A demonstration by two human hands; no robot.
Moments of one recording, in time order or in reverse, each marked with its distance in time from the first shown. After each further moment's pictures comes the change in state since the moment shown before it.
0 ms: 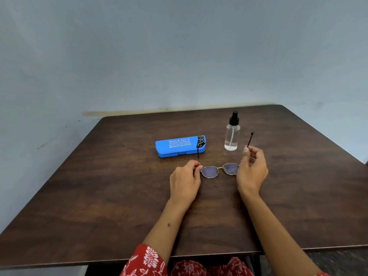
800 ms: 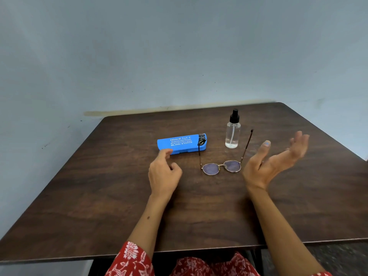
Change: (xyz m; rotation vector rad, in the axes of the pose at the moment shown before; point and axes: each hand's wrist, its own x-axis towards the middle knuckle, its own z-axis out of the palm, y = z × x) left_hand 0.009 -0.036 -0.035 -0.137 0.255 -0.117; right_hand 0.005 -0.023 -0.014 0.132 0.359 -0.521
